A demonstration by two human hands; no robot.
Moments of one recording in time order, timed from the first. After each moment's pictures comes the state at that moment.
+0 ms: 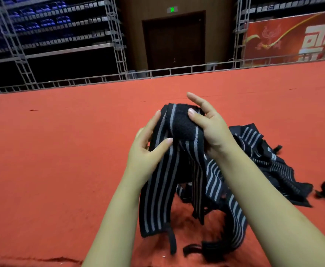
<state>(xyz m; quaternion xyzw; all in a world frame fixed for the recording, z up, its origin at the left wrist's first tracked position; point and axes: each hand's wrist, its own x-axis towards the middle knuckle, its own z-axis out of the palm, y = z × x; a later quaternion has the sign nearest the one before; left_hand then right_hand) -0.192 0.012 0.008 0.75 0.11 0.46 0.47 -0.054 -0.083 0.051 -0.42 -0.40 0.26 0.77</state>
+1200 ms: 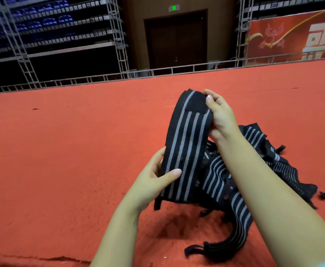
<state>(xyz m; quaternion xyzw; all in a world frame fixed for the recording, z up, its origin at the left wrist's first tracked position) -0.202 0.008 -0.037 0.72 0.10 0.27 0.63 -0.007 -0.050 0.051 -0.39 -0.26 0.23 0.85</state>
